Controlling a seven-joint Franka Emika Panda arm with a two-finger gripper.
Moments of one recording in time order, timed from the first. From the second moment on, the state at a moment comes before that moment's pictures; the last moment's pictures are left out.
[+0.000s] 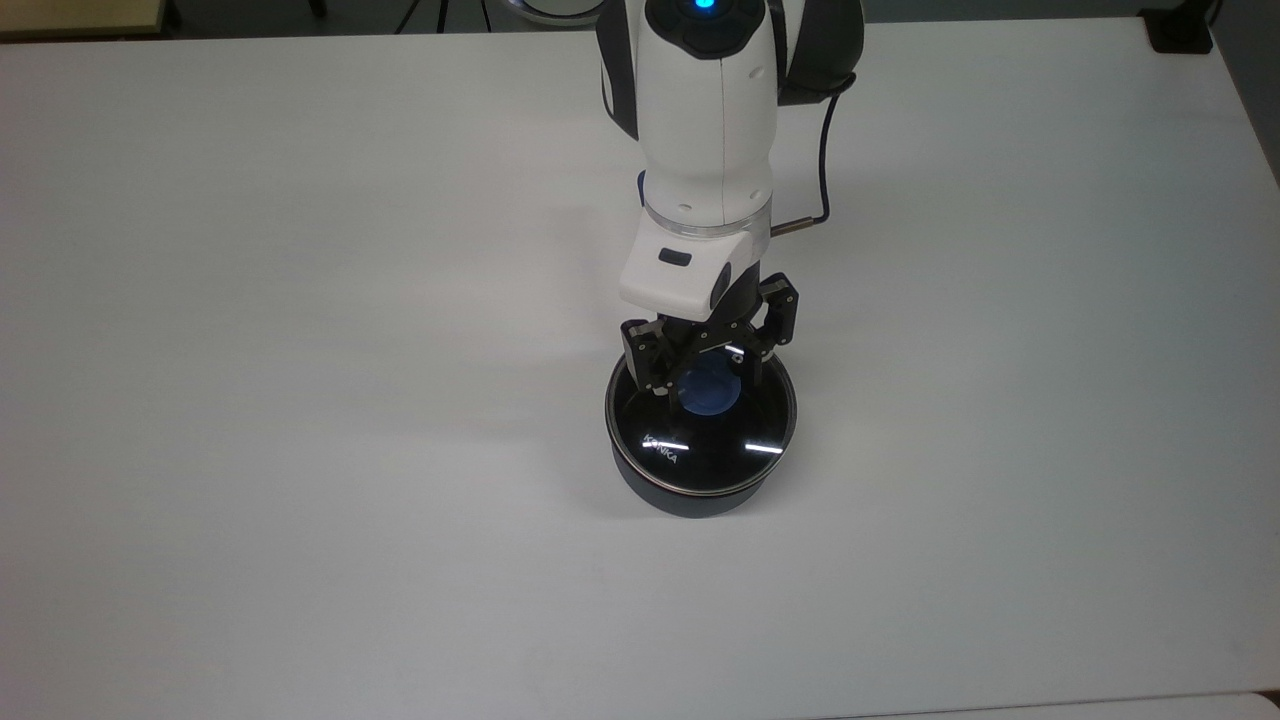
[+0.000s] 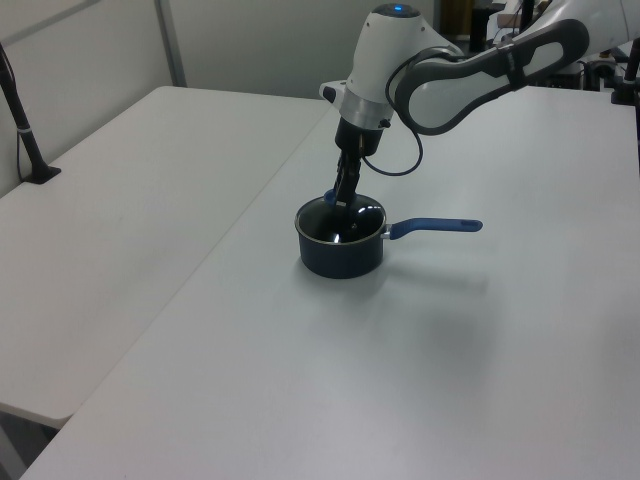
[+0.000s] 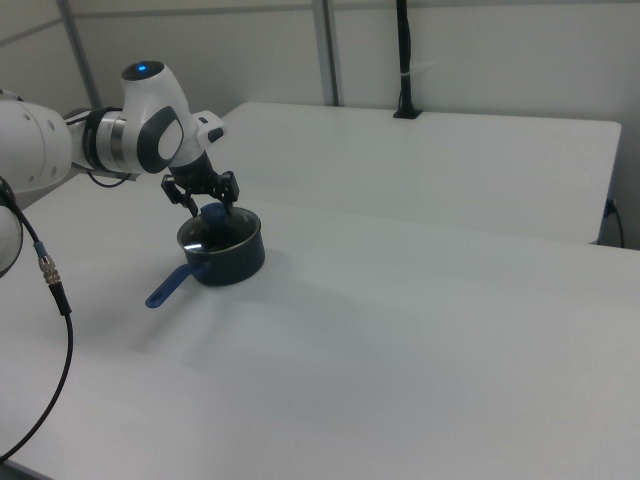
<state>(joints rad) 0.22 0.50 0.02 -1.49 0.01 2.31 -0.16</state>
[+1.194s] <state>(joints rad) 0.07 0.37 0.00 -1.57 -0.01 2.19 -0.30</state>
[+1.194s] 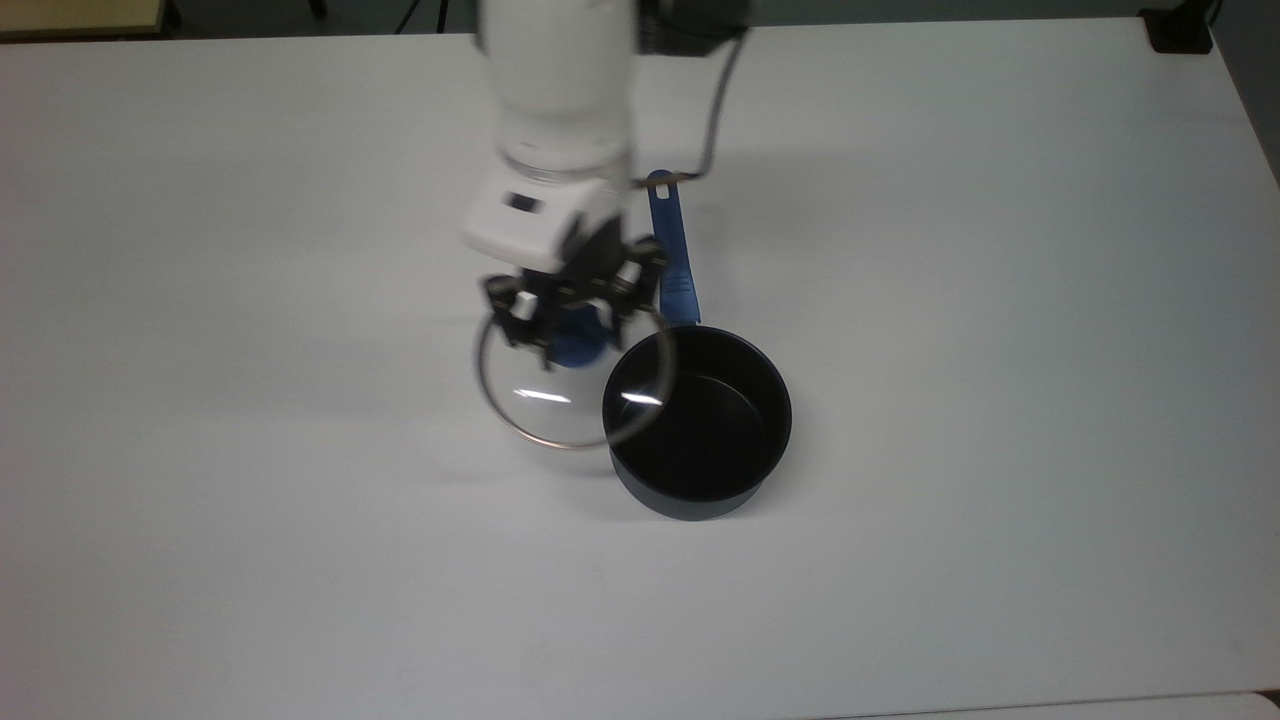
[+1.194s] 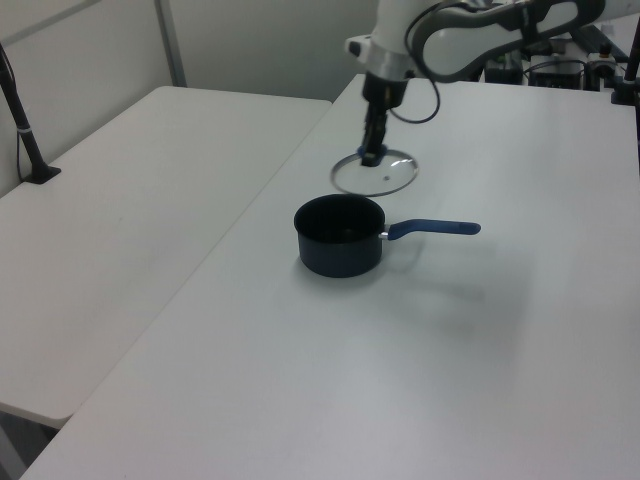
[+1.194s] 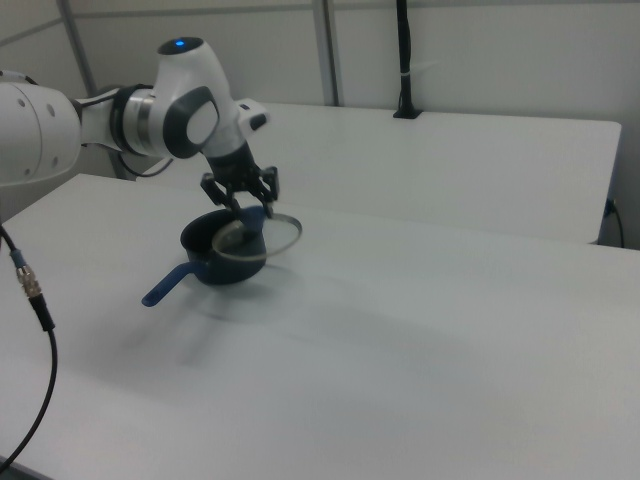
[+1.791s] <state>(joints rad) -0.04 0.26 0.00 -1.96 -0.06 2.35 -0.35</state>
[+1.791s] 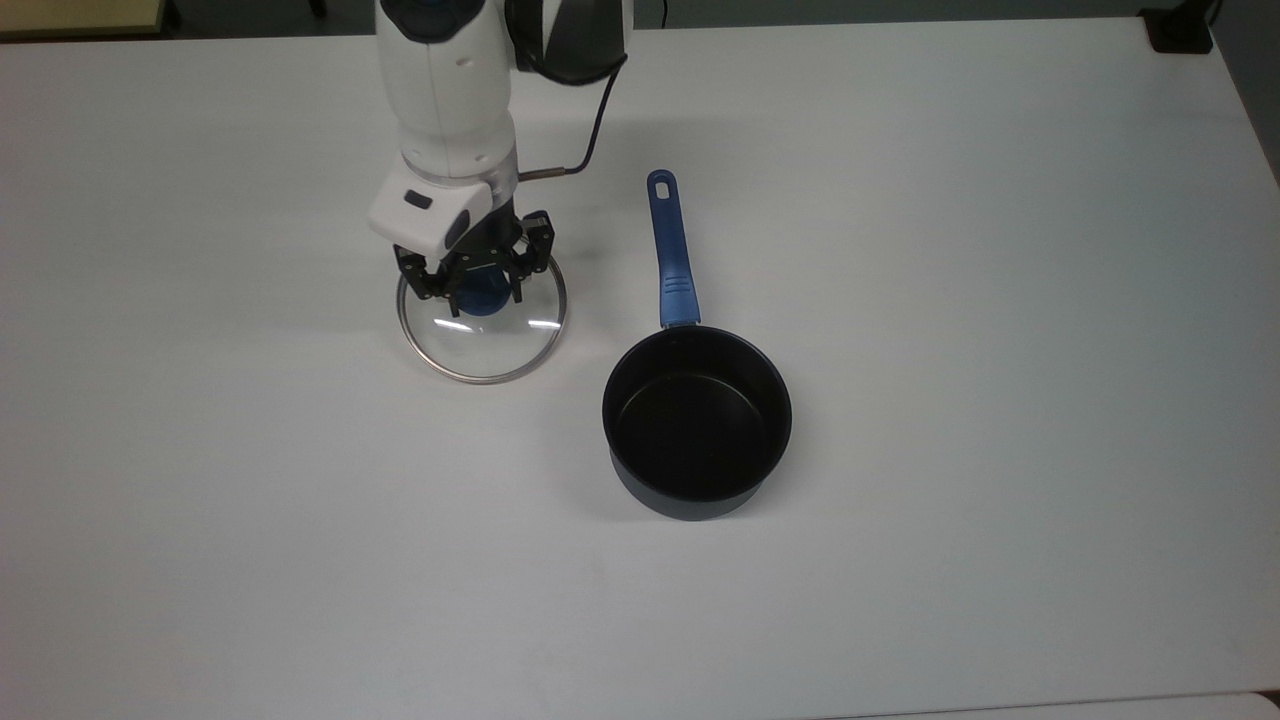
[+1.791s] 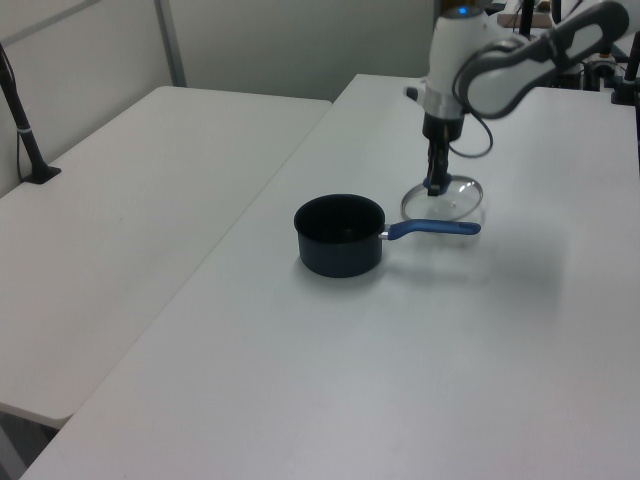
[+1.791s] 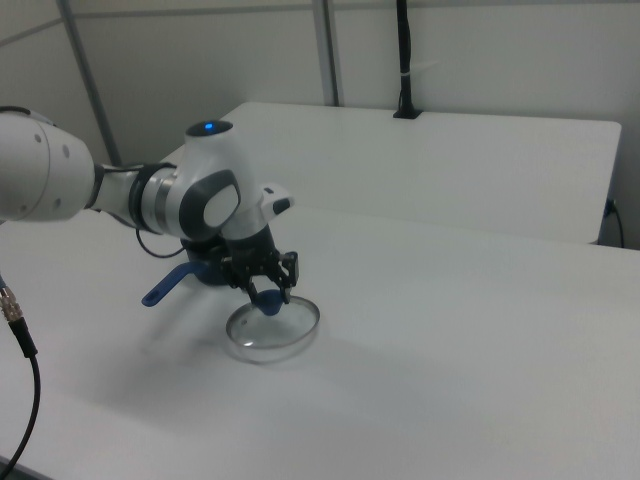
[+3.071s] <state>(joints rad) 0.11 0.03 -0.01 -1.65 -0.06 1.69 0.09</state>
